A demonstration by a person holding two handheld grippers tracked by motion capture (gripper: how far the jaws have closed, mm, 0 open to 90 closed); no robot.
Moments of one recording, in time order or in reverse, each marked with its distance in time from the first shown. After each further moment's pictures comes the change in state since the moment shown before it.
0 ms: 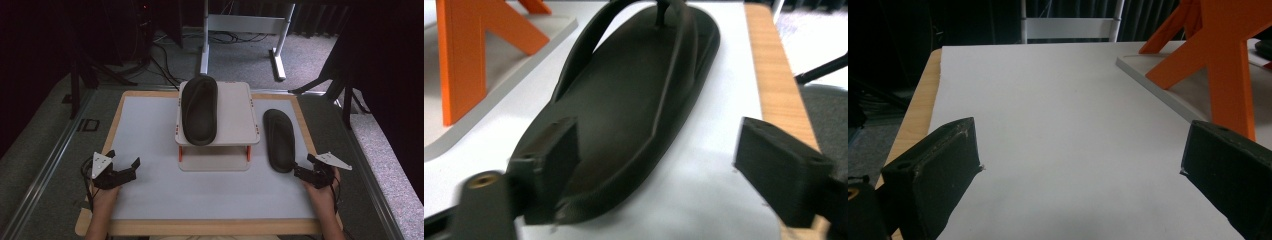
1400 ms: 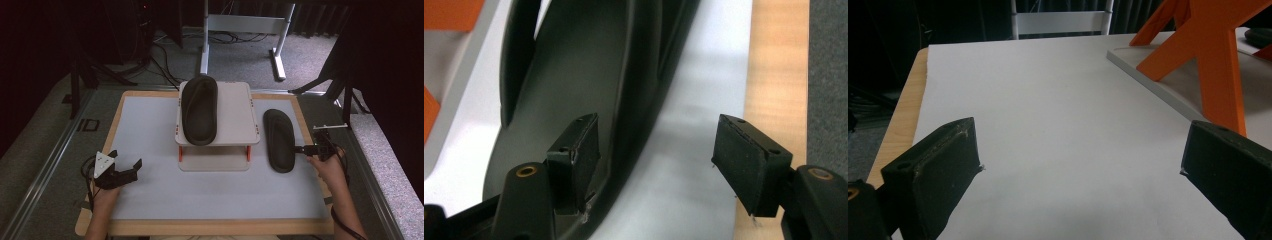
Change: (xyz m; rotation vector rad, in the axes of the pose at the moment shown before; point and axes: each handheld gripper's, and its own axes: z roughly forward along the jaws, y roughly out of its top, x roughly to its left) left arm -0.002 0.001 0.002 0.022 -0.023 0.033; right arm -0.033 0.081 0.041 0.485 0.002 0.143
